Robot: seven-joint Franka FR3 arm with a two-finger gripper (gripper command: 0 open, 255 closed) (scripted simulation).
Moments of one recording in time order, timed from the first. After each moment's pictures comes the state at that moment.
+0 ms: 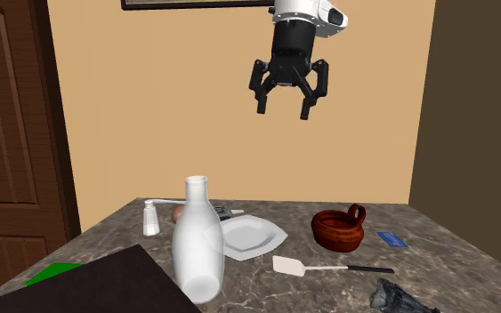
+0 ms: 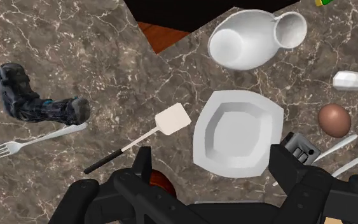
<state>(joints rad) 0.15 -0.15 -0.08 -2.25 0.11 2.02 -0.20</state>
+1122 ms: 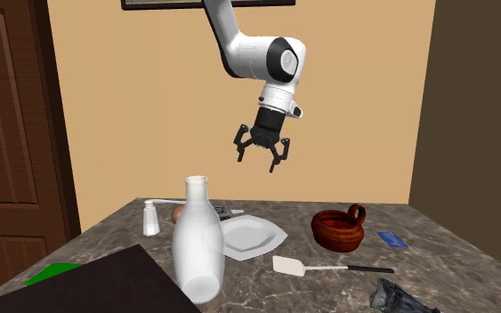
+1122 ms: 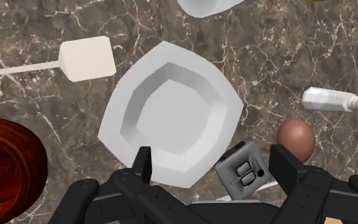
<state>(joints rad) 0.24 0.46 0.04 -1.81 0.24 2.05 -0.45</state>
